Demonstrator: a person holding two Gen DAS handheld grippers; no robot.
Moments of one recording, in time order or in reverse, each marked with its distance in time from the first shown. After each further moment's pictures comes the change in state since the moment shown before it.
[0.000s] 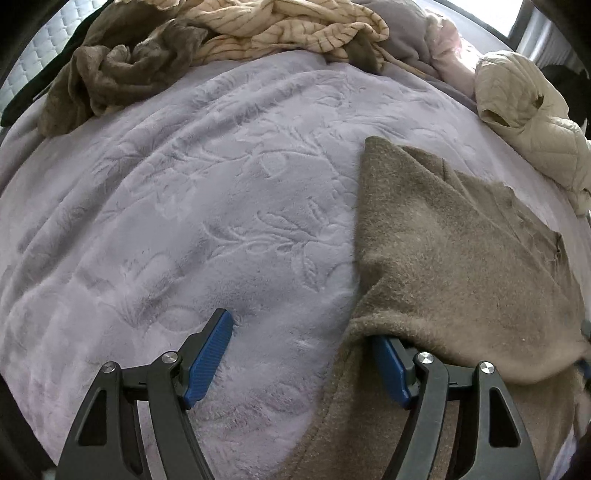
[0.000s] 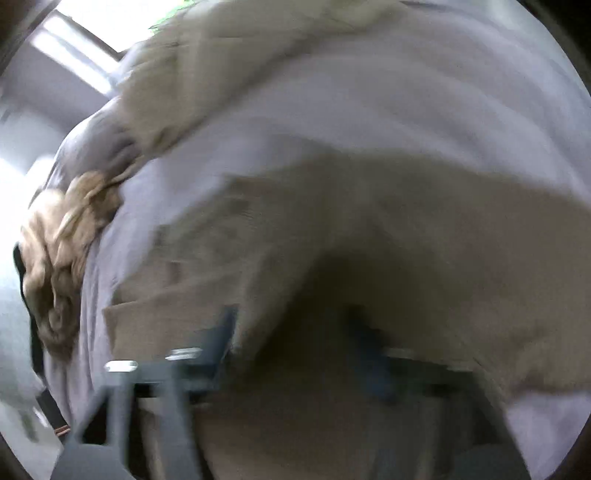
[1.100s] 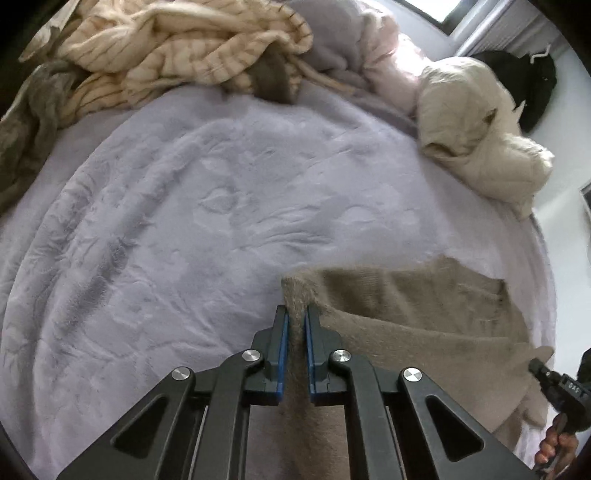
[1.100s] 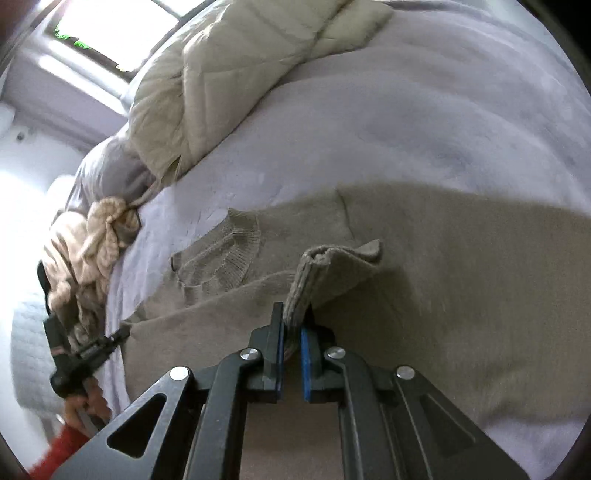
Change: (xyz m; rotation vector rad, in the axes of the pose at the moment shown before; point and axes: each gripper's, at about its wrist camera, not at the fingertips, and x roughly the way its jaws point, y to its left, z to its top) left arm 0.044 -0.029 0.125 0.168 0.068 -0.298; right arm -0.025 -0.012 0.011 -0.024 -0.043 0.092
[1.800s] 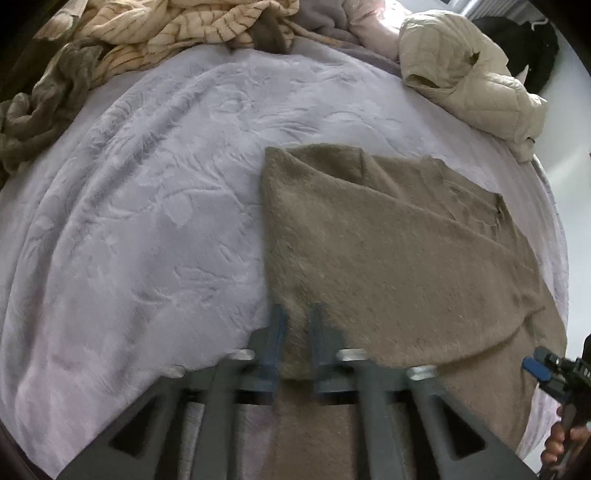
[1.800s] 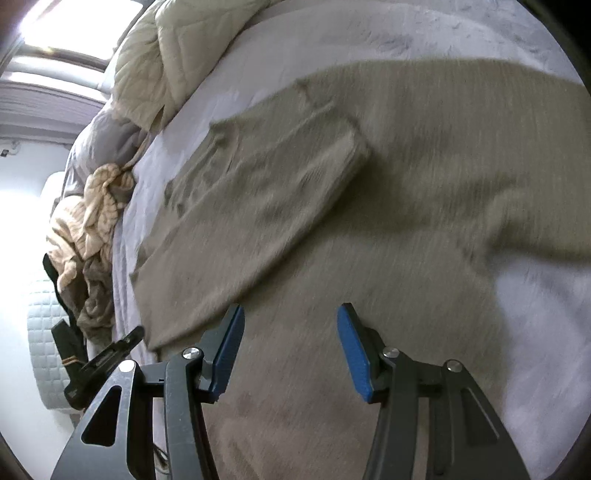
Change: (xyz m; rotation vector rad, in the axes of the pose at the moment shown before) left arm -0.039 -0.029 -0.091 0.032 0.098 0.061; right arm -0.012 -0.012 -0.077 0.140 0.181 0.038
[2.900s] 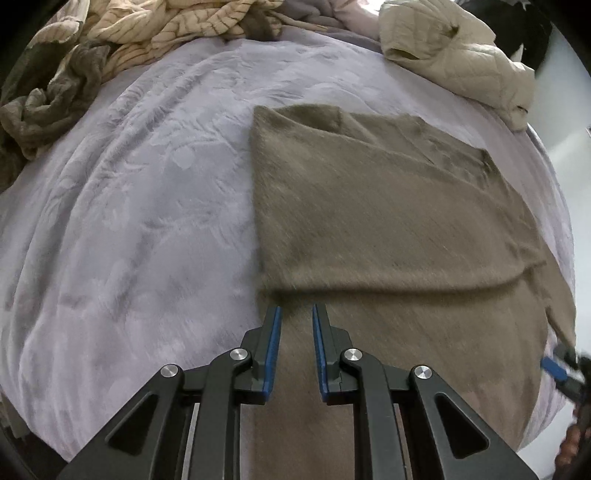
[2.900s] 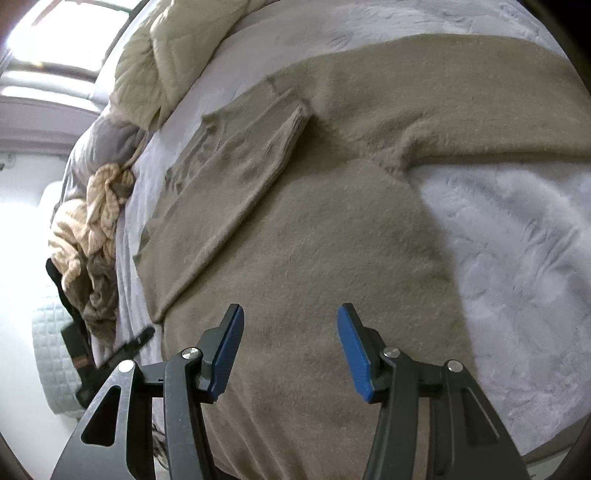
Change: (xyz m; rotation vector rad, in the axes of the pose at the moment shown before) left arm -0.021 -0.032 -0.054 0.044 0.035 0.056; right arm -0.046 -0.023 -0.040 0.072 -0.014 -0.019
